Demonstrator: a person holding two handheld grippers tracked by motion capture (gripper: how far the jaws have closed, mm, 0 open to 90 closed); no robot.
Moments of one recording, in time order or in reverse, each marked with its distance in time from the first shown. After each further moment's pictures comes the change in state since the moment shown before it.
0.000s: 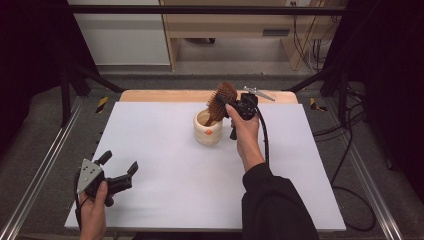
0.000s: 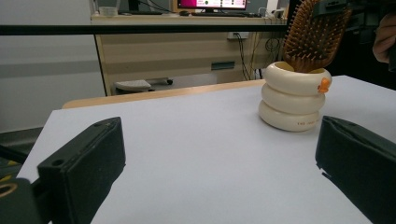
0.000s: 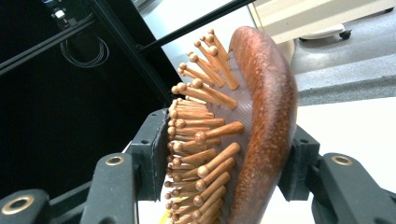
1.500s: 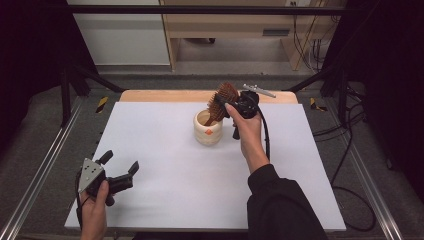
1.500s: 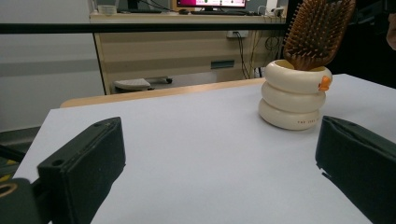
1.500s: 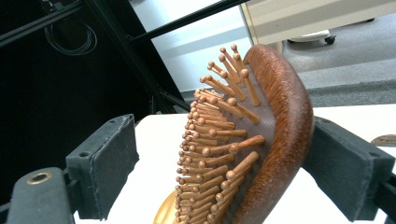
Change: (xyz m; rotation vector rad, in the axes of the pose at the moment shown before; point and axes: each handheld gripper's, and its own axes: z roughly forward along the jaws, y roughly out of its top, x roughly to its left) left arm 0.000 -0.001 0.002 0.008 -0.003 0.003; right arm 0.011 0.010 -0.010 0.026 -0.052 -0.071
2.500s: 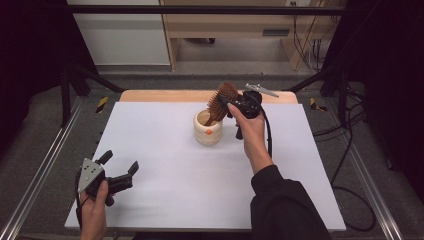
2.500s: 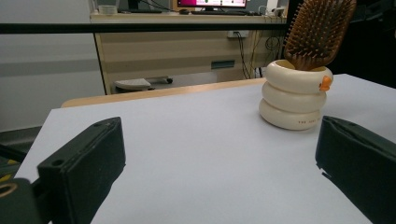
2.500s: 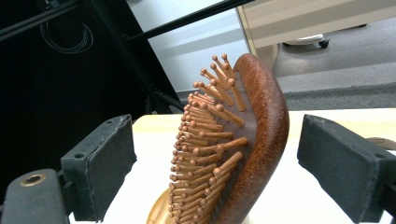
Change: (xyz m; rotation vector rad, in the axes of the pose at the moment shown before) left arm 0.001 0.000 0.000 -0.001 0.001 -0.003; right arm -0.002 0.004 -0.008 -0.002 -0.016 -0.019
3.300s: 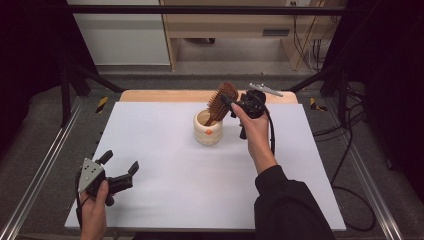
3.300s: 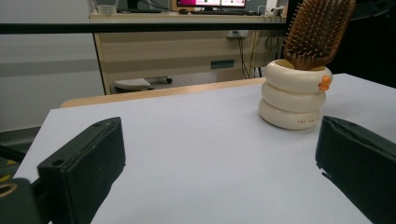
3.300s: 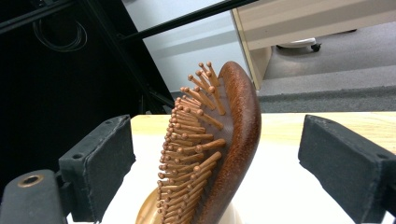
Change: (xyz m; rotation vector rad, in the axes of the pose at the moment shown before) left arm 0.000 0.000 0.000 0.002 -0.002 0.005; right arm -0.005 0.005 -0.009 -0.002 -0.020 -0.022
